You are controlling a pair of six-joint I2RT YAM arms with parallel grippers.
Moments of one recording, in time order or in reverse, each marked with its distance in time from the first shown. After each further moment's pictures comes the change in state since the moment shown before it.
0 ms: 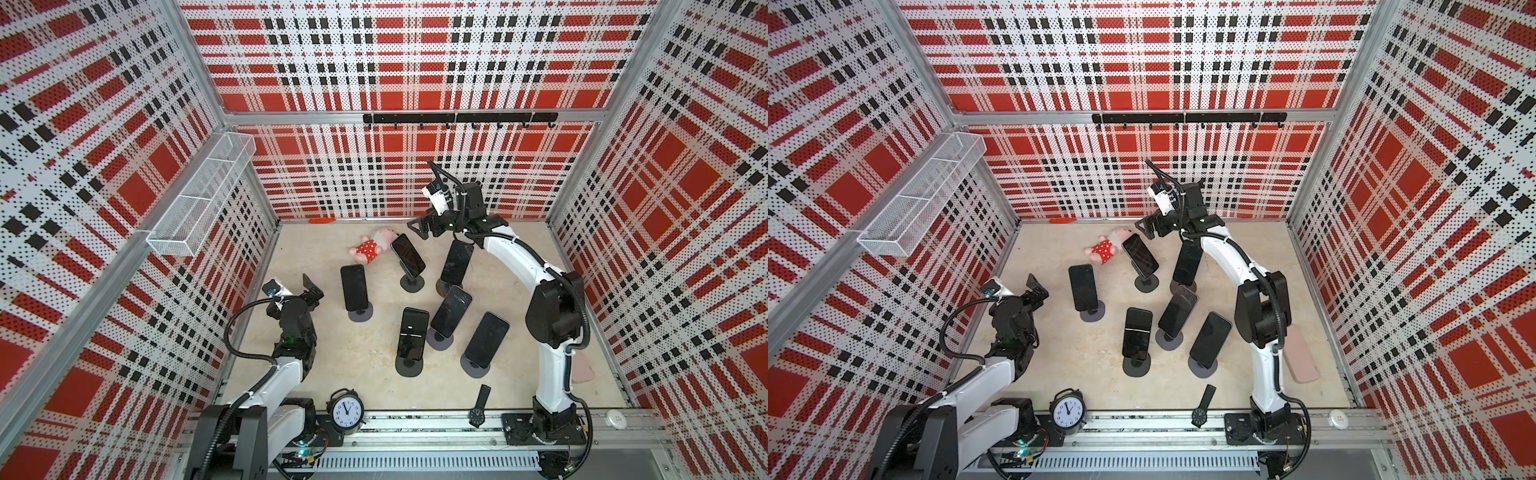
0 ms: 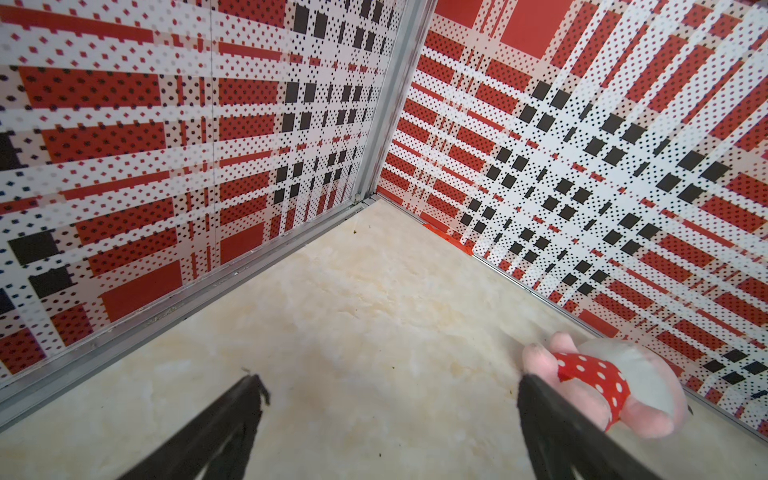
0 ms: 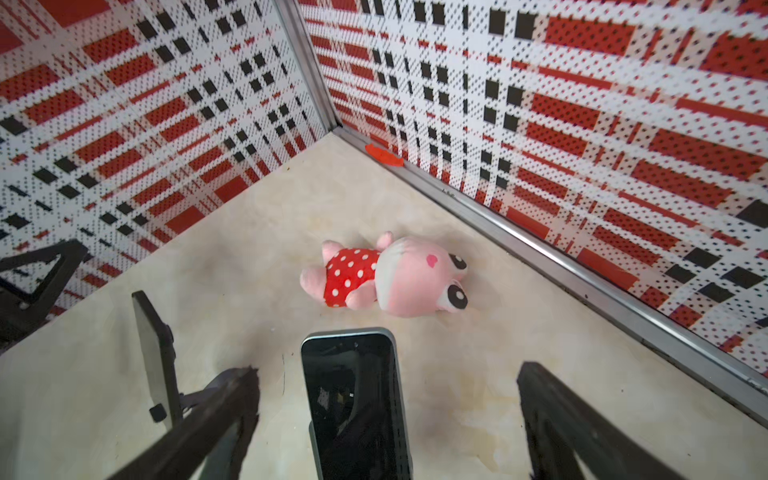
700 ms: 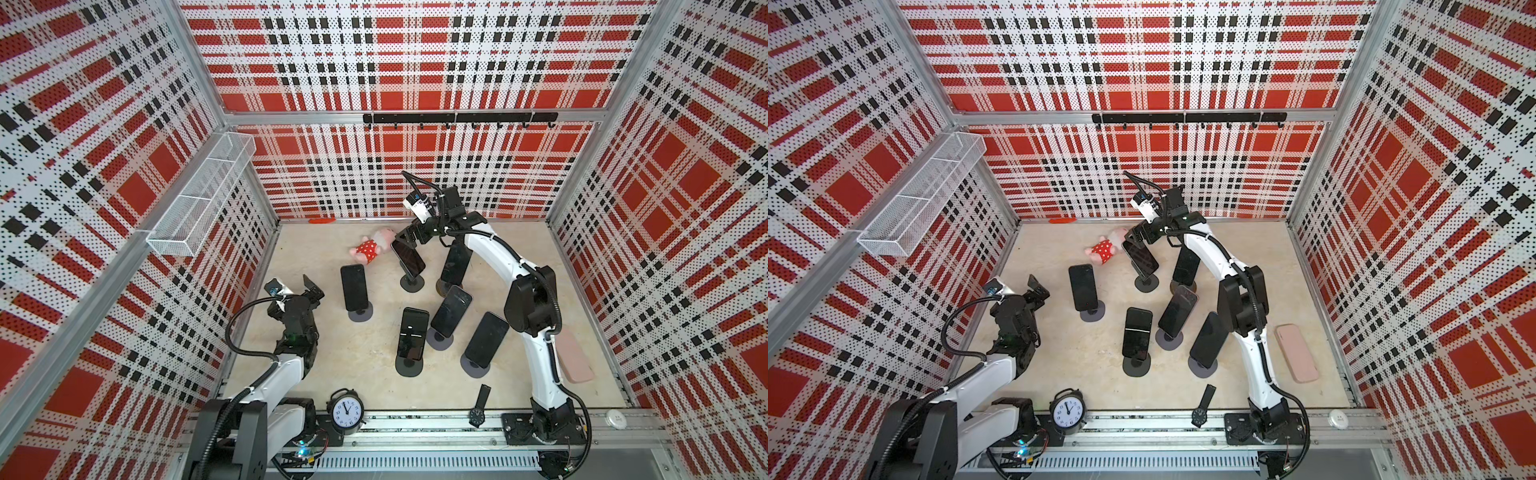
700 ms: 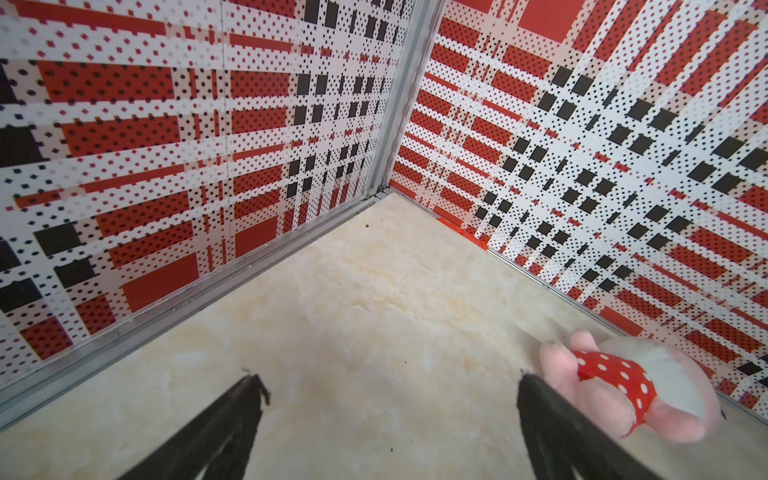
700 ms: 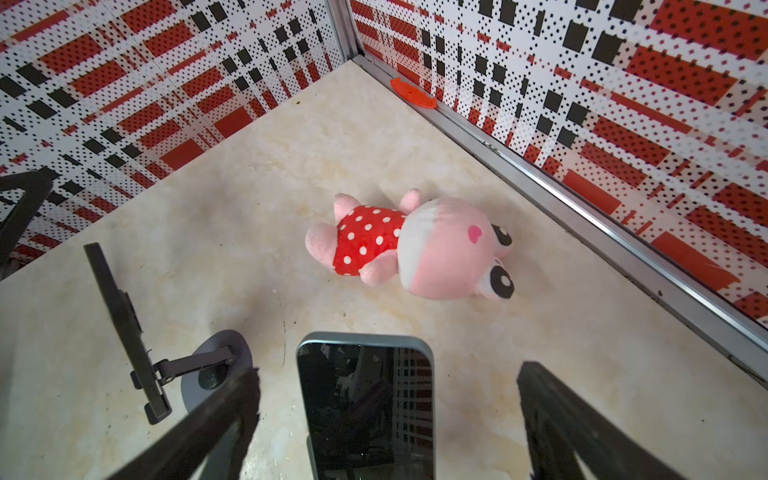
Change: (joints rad) left arm -0.021 0.026 0.018 -0.031 -0.056 -0.001; right arm 0.052 0.192 0.229 -0.208 0.010 -0.099
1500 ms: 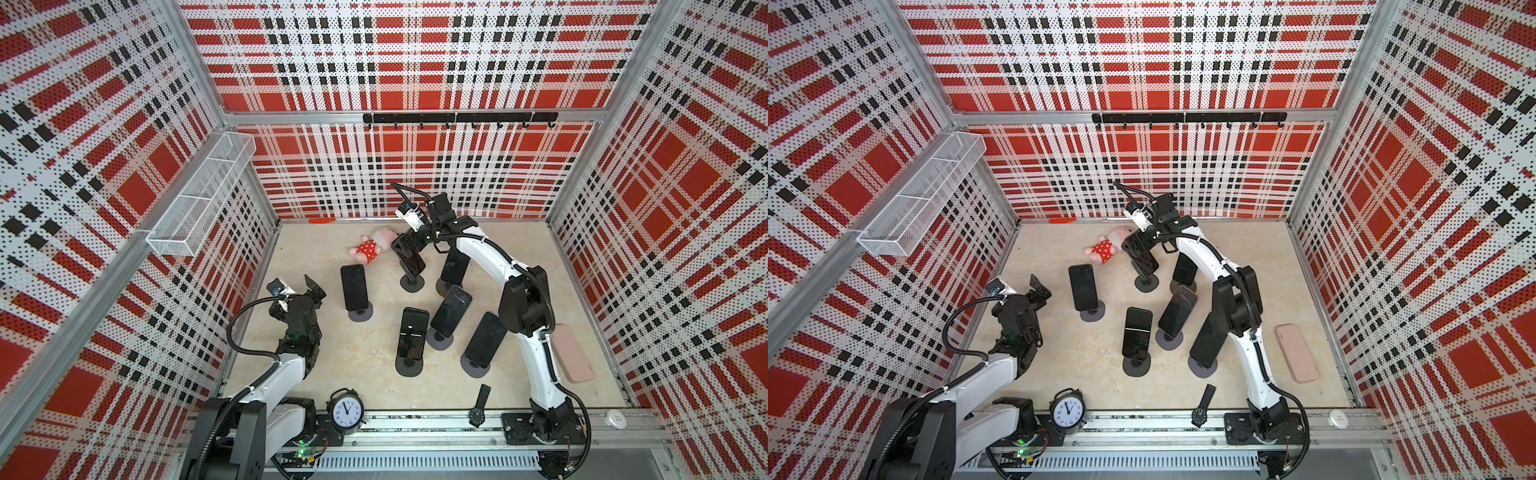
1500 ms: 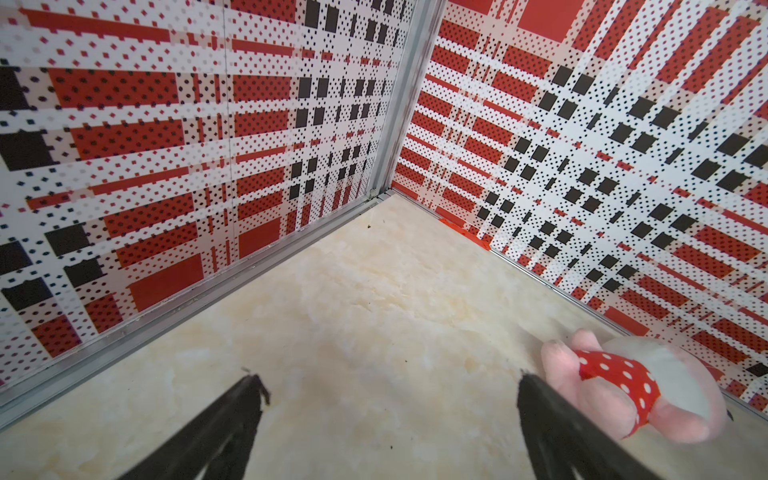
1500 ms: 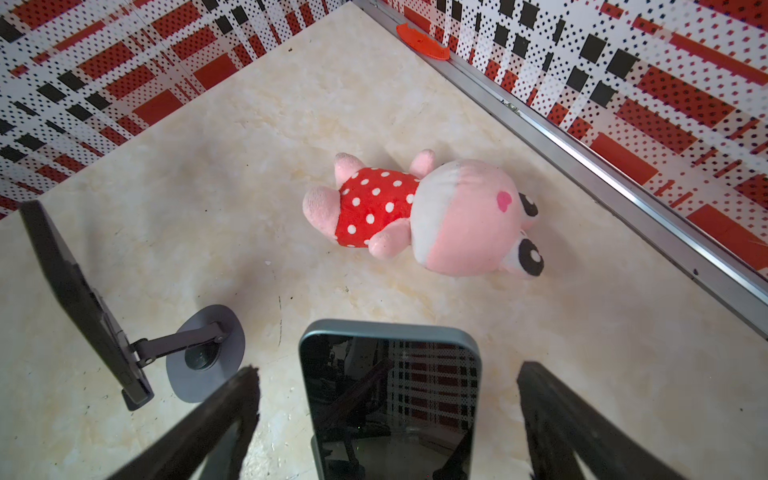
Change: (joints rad) left arm -0.035 0.004 0.004 -0.003 -0.049 0.005; right arm 0.051 0.031 -0.003 -0.053 0.067 -0.046
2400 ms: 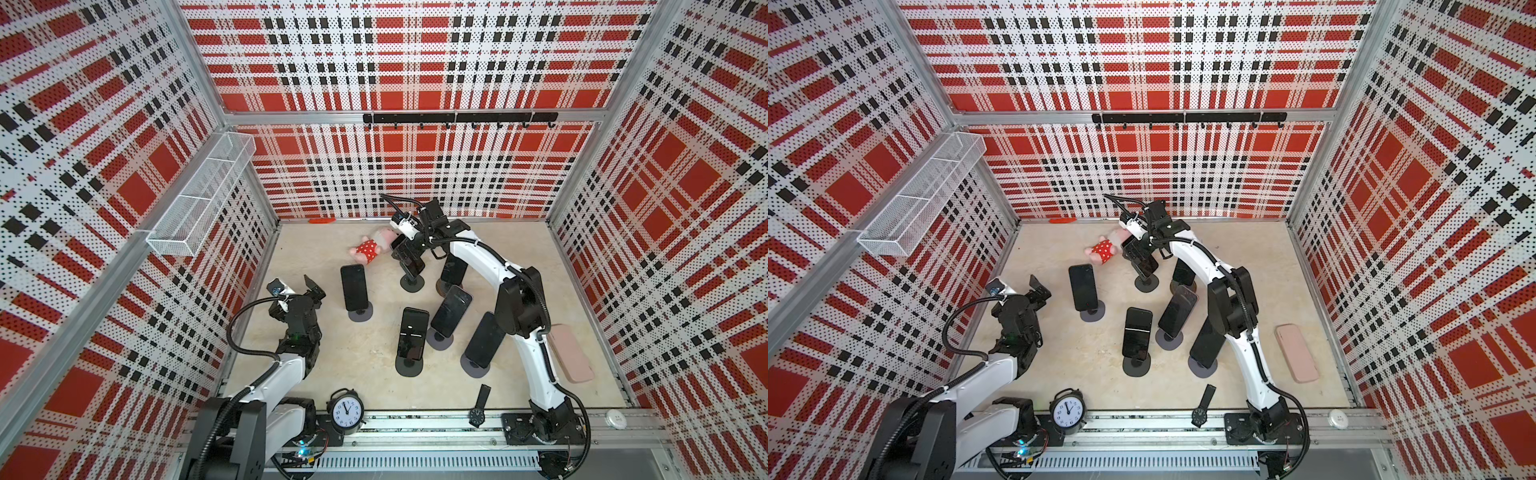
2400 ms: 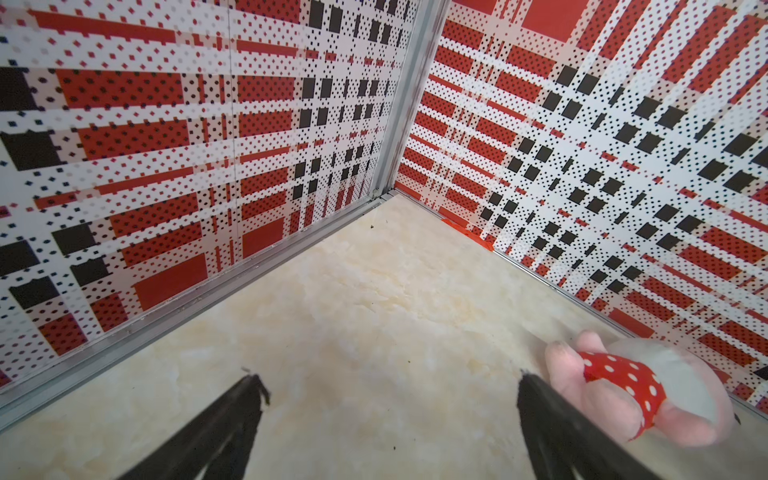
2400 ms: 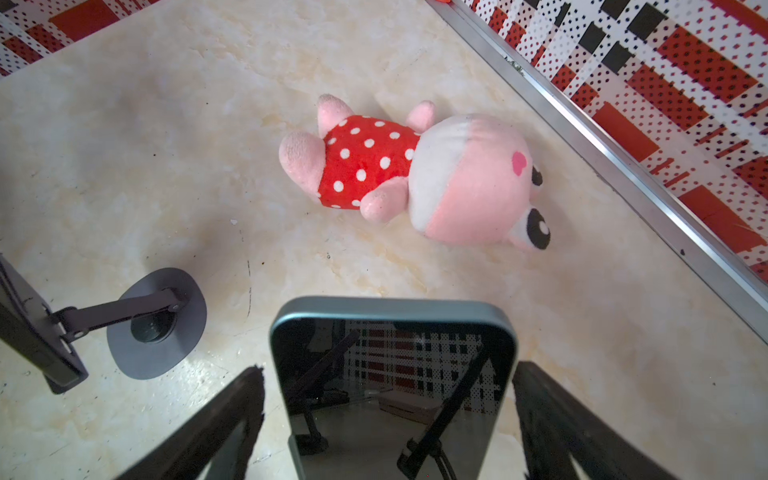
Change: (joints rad) left arm 0.000 -0.001 0.000 -0.002 -0.008 0.000; right arm 0.035 0.011 -0.011 -0.056 0.117 -0.094
